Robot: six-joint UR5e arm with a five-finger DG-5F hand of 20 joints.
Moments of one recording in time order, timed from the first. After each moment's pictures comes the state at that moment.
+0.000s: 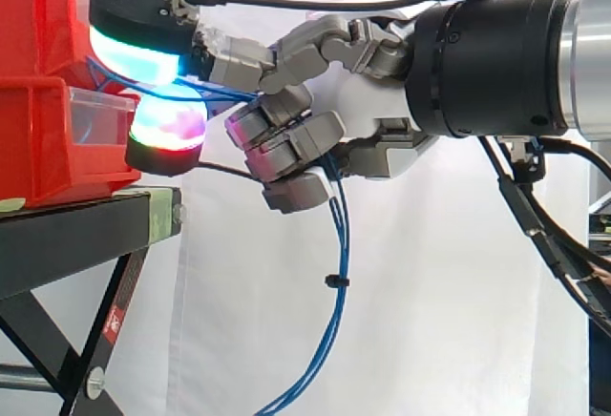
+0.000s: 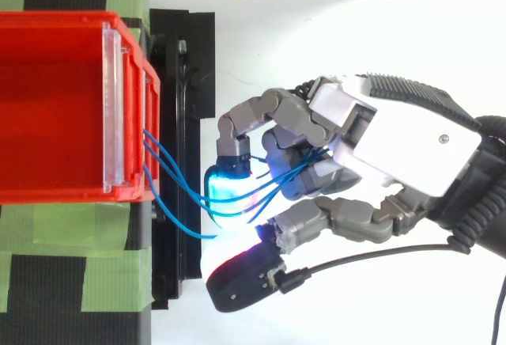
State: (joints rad) arm 0.36 -2.02 -1.59 -2.62 -0.77 -0.48
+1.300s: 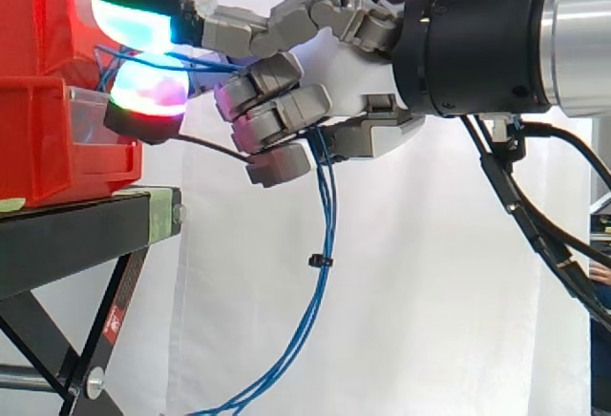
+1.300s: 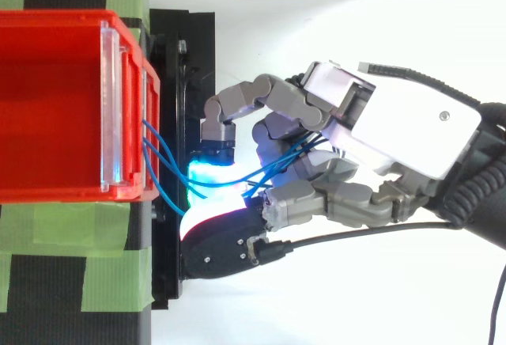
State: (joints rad) arm 0.35 -2.02 -1.55 -2.64 -0.79 -0.37
